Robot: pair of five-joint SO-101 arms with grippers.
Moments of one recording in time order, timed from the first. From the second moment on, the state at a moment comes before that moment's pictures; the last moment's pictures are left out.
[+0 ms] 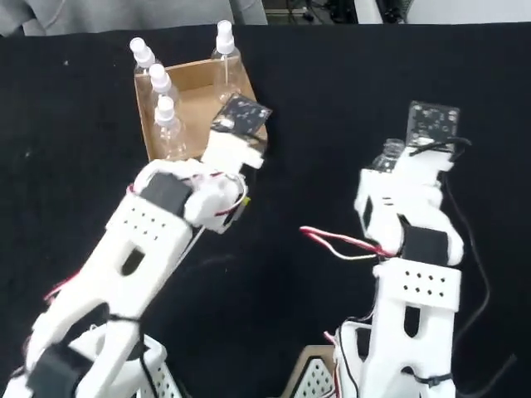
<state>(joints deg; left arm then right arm) 22.3 -28.9 28.4 64.0 -7.0 10.7 -50.4 50.2 53.8 -1.3</state>
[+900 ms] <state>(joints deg) 8.9 -61.7 44.5 48.5 14.4 -12.8 -75.5 67.4 49.5 8.0</state>
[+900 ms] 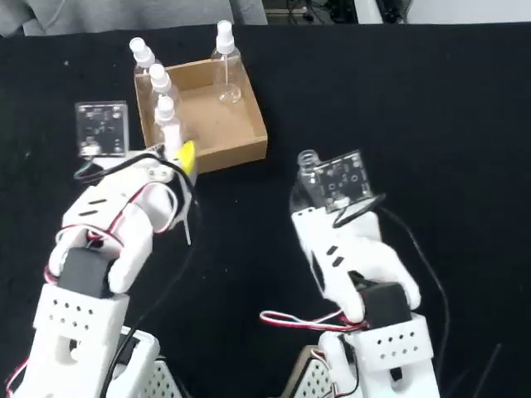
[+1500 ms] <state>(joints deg) 8.7 -70.6 44.9 48.5 15.8 -26.6 -75.8 71.0 48.1 8.0</state>
